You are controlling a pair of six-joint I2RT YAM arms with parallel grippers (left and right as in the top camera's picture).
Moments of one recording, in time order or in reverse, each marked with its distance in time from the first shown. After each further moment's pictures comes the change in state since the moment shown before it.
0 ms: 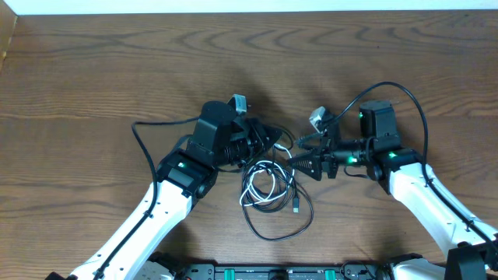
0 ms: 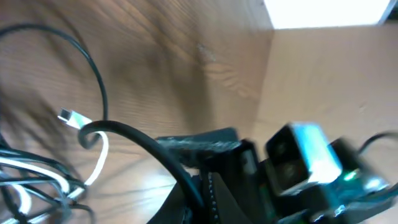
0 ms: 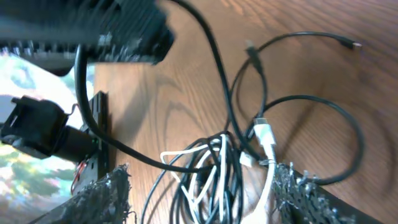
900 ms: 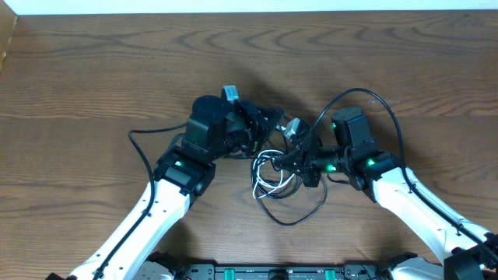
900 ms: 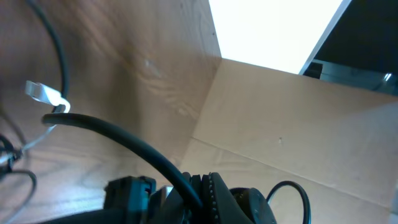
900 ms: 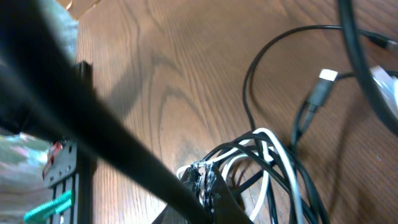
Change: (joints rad) left arm 0.031 0.000 0.000 0.194 -0.003 -0.309; right arm 0.174 0.000 0.000 0.040 0.171 -0.024
